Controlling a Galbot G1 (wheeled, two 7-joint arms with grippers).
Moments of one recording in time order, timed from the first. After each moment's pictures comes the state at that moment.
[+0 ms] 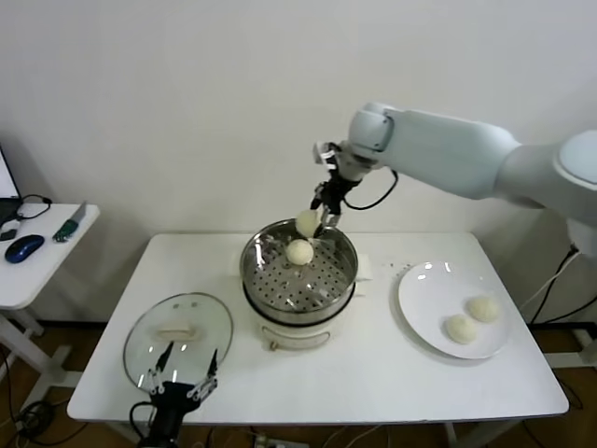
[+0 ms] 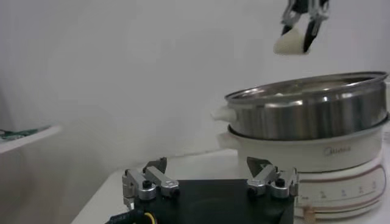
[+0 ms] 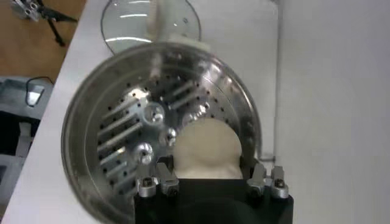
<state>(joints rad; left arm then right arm) 1.77 -1.44 -0.58 -2.00 0.04 -0.19 0.01 0.74 1.31 -1.55 0.94 0.85 -0.27 -1.05</state>
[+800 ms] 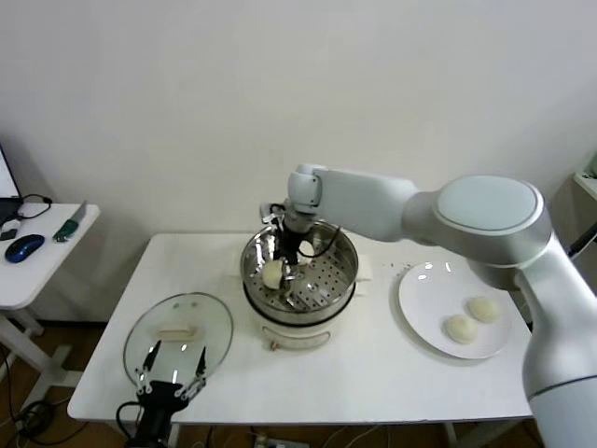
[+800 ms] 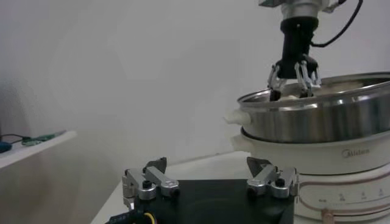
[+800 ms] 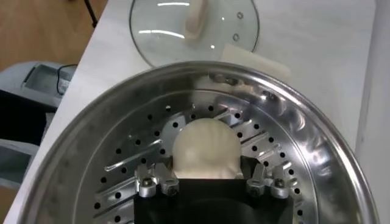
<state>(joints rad) 1.79 -1.42 -0.62 -2.02 0.03 -0.19 0.01 0.55 1.53 -1.57 0.80 0.78 -0.26 -1.04</state>
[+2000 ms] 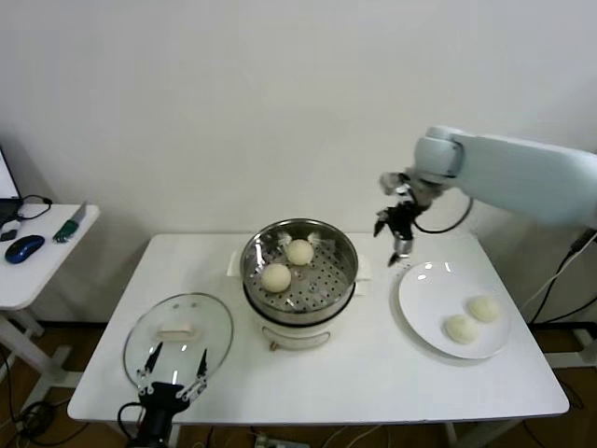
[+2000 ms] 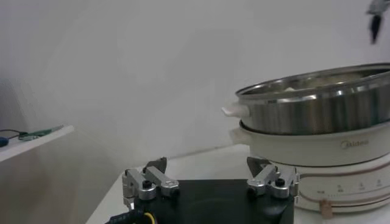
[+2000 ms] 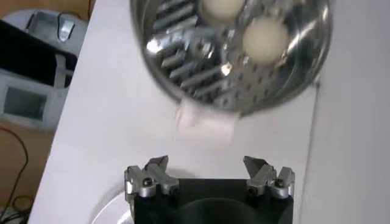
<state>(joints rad) 1.78 -1.42 -0.61 -2.01 0.03 -0.17 0.01 0.75 0.90 -1.57 1.21 0.54 -0.19 -1.12</state>
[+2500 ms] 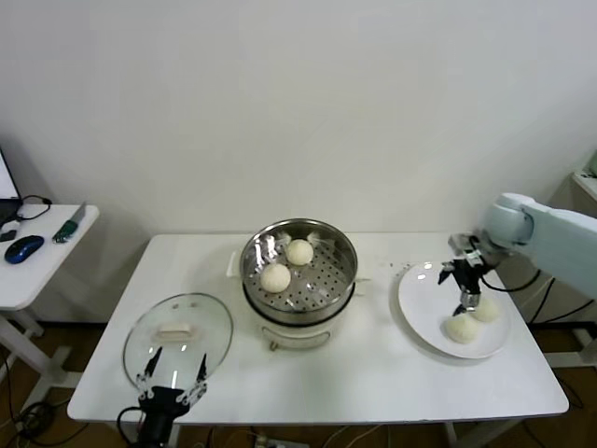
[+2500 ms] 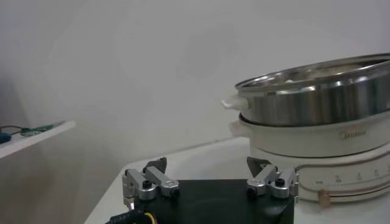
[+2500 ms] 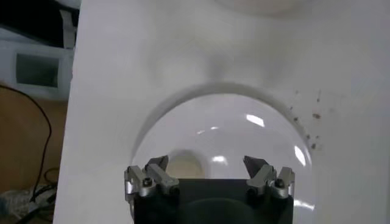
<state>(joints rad) 1.79 -1.44 -0.62 -2.01 0.06 -0.16 0.00 0.40 0.63 -1.30 1.20 0.21 -0.14 -1.13</state>
